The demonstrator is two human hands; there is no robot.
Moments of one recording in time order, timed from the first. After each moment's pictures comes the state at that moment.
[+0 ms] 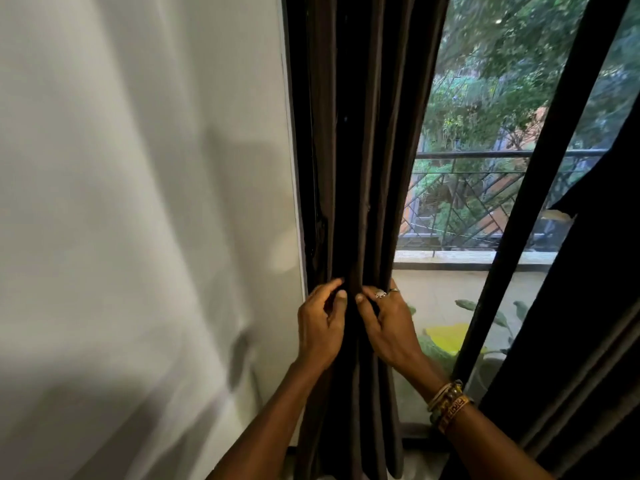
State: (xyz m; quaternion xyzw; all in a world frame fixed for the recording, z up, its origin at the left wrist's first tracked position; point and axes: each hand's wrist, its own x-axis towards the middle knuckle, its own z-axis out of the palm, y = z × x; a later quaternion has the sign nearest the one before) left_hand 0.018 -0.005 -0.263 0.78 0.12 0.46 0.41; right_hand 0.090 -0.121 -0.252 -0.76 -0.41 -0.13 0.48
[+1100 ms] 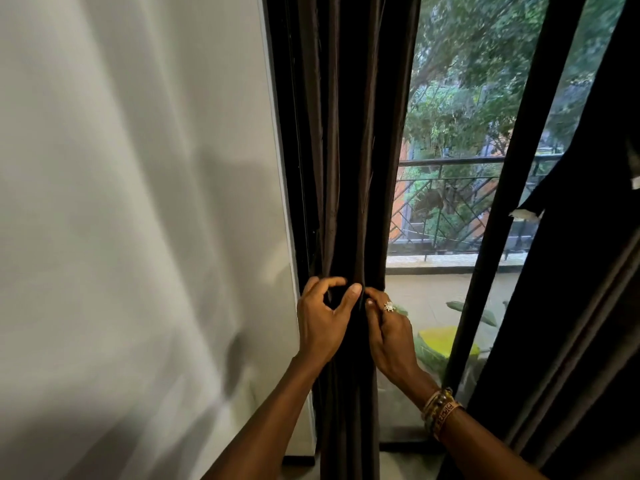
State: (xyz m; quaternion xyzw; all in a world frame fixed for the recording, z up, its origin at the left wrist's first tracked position) left_hand 0.019 -0.028 -0.239 0.77 0.11 0.47 0.42; right_hand 0.078 -0.143 -0.271 -0.75 -0.36 -0.19 0.53
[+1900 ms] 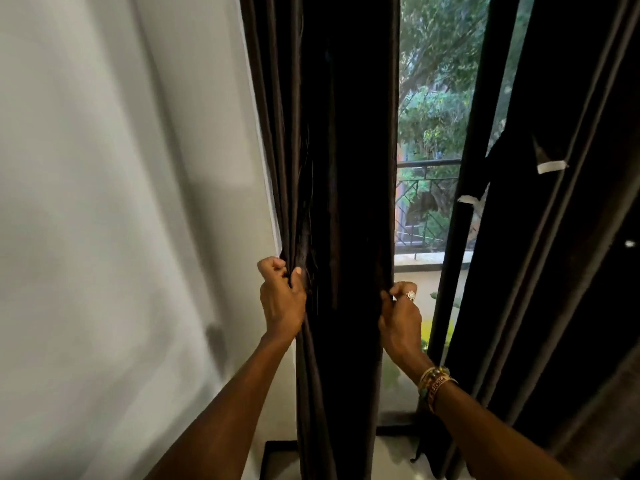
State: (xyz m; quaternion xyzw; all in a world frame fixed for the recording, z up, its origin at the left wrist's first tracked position) left_hand -0.026 -0.052 -0.219 0.76 0.22 0.49 0.36; right_hand 0.066 -0.226 -0.264 -0.77 -0.15 -0.02 0.61
